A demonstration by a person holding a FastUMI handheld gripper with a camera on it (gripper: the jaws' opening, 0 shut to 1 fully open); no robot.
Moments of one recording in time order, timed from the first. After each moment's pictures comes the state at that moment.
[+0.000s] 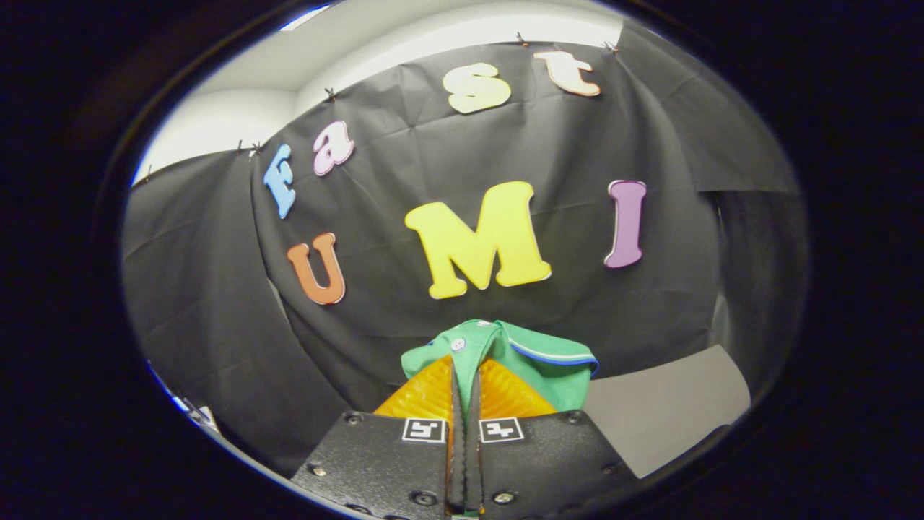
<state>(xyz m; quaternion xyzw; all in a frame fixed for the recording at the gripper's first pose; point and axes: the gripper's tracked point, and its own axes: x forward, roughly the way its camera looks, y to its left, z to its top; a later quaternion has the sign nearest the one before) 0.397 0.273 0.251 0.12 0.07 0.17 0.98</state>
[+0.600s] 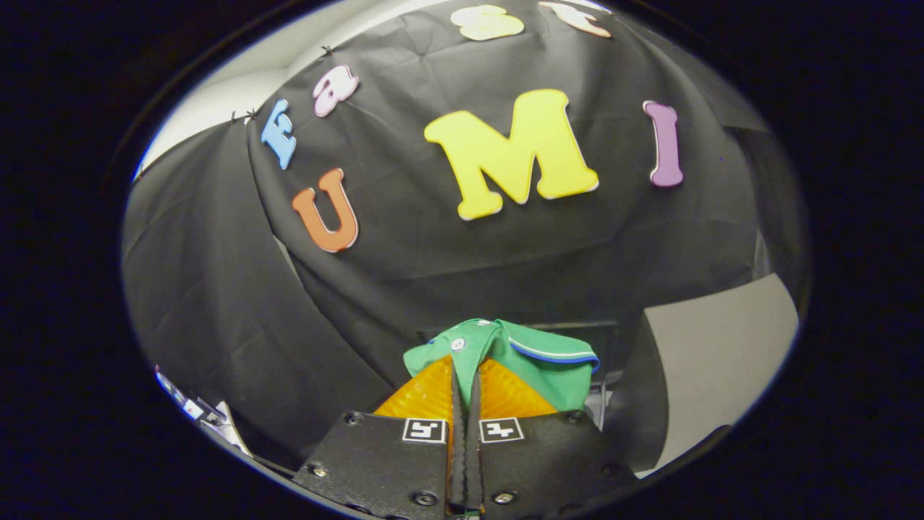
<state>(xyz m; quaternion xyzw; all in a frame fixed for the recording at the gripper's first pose) 0.442 0.376 0.111 0.13 0.20 0.19 0.95</state>
